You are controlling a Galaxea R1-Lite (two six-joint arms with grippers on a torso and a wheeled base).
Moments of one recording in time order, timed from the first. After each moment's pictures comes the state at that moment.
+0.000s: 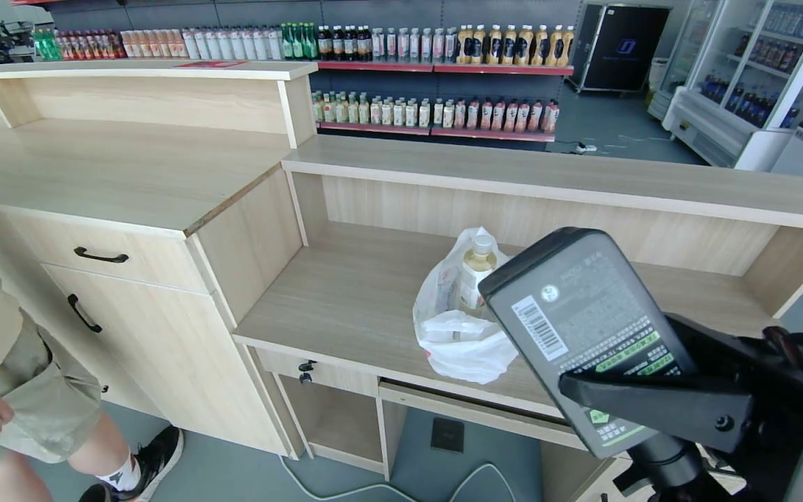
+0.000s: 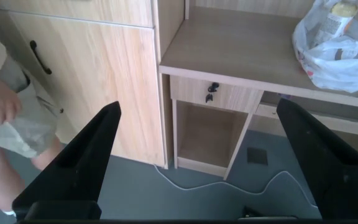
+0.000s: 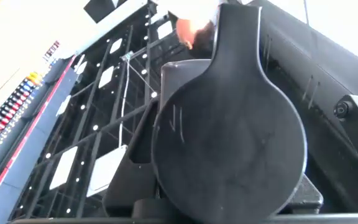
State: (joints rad) left arm 0.00 0.00 0.00 0.00 -0.02 0.00; right arm 0.66 1.34 -0.47 -1.02 0.78 -2.72
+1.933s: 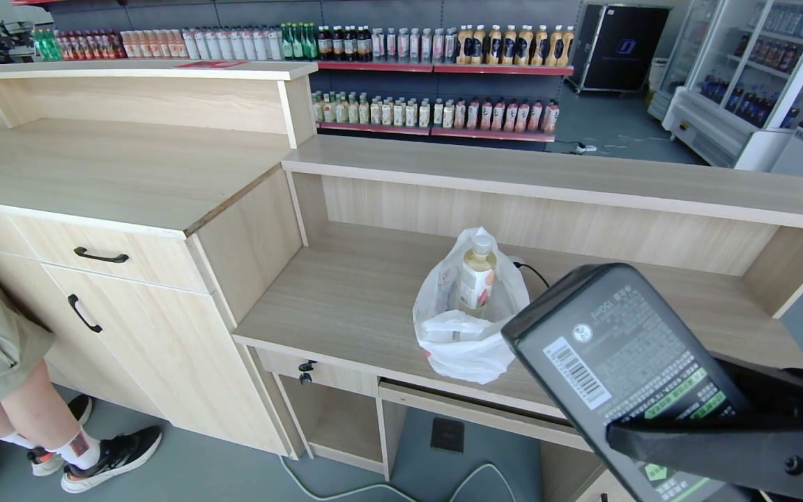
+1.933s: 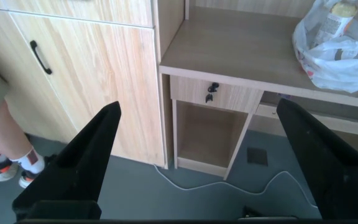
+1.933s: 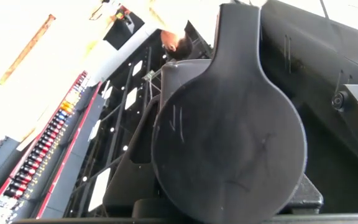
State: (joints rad) left arm 0.00 0.00 0.00 0.00 -0.02 0.00; right arm 0.67 1.23 -0.48 -0.79 0.79 -2.62
